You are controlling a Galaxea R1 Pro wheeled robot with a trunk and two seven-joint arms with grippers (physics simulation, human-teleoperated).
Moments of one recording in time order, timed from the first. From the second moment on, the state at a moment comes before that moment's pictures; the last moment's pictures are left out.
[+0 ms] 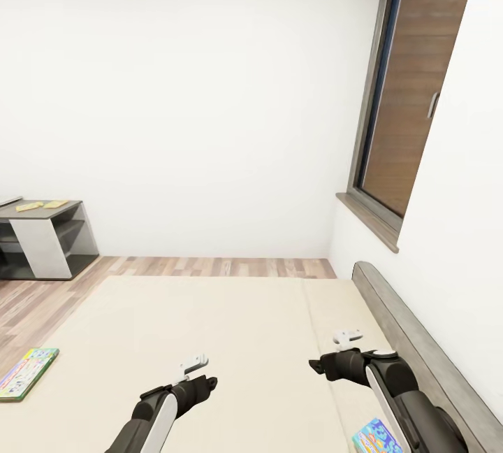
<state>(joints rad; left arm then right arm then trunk) -0.27 -0.11 -0.04 -1.00 0.40 0.58 0.16 -0.29 -0.10 0.08 -1.33 0.02 0.86 0.32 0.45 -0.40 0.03</state>
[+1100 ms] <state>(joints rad) -0.27 -0.11 -0.04 -1.00 0.40 0.58 0.16 -0.29 -0.11 0.08 -1.33 0.01 0.86 0.32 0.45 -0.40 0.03</state>
